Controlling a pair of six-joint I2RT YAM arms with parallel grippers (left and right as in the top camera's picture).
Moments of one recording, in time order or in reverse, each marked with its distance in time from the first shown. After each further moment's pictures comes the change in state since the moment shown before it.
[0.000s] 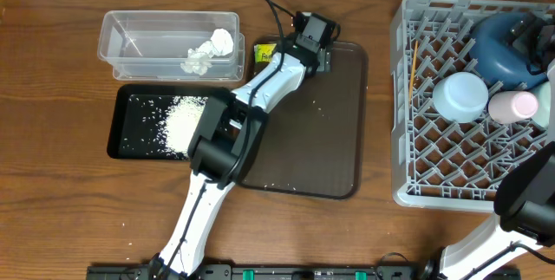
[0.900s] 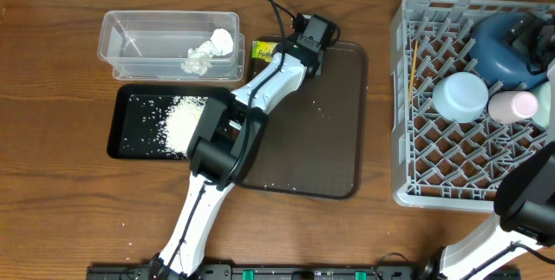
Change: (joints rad) left arm -0.006 -0.025 -0.008 -0.078 -0.051 0.068; right arm 0.000 0.000 0.000 0.000 0.000 0.000
